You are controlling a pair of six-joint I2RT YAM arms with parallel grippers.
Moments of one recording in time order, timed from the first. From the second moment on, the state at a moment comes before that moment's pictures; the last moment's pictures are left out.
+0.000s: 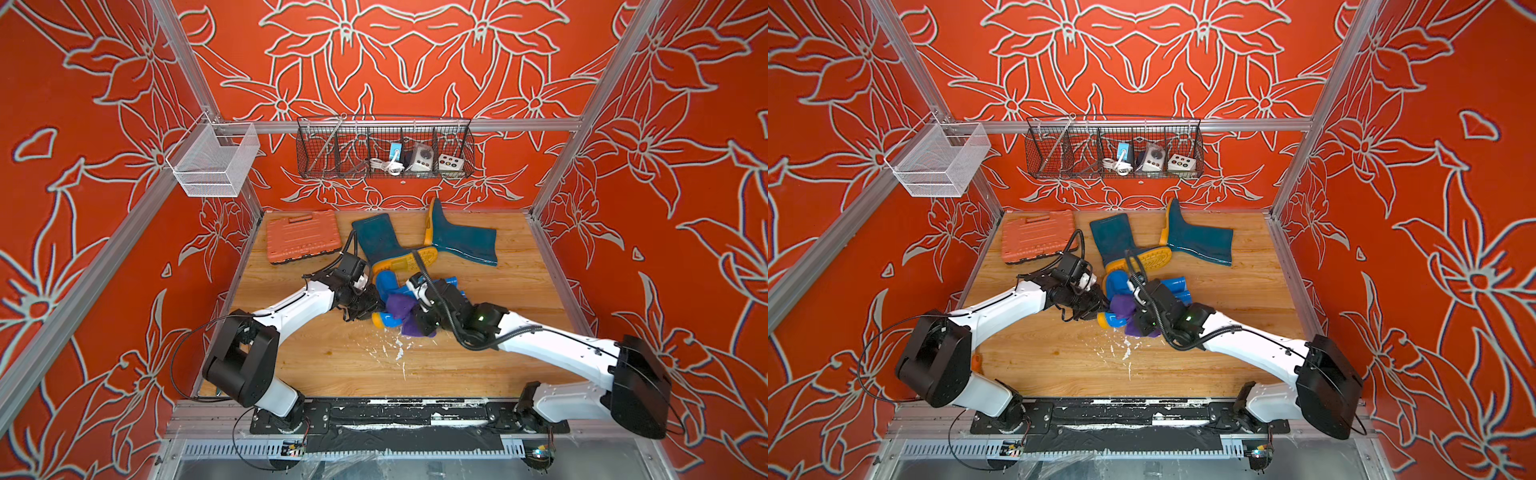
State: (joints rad) left arm -0.41 1.51 0.94 -0.54 0.52 -0.88; right arm 0.86 1.26 0.82 -0.34 0.10 0.23
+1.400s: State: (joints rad) left arm -0.30 1.45 0.87 -0.73 0.47 -0.70; right arm 0.32 1.13 0.88 -0.52 -0.13 0.26
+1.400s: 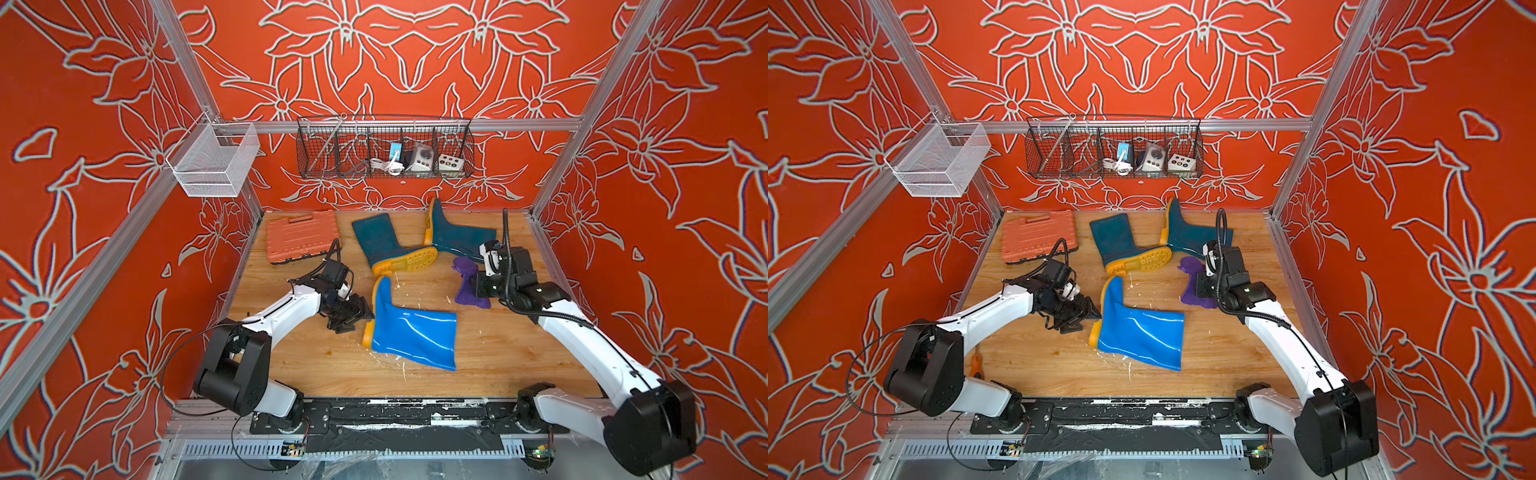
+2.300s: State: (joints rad) left arm -1.22 1.58 0.99 -0.48 -0.09 -0.08; right arm 0.05 1.04 0.71 -0.52 -0.24 0.34
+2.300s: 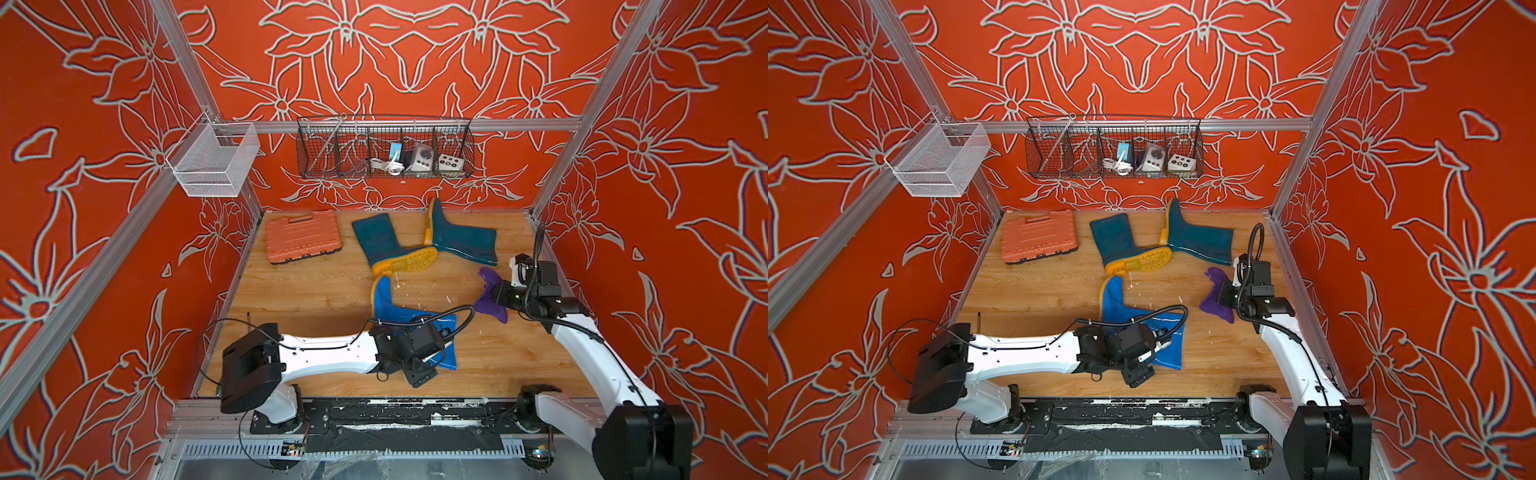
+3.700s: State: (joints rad) left arm -1.08 1.62 1.58 -0.34 -0.17 -0.01; right arm 0.05 0.61 0.75 -0.77 -0.14 0.37
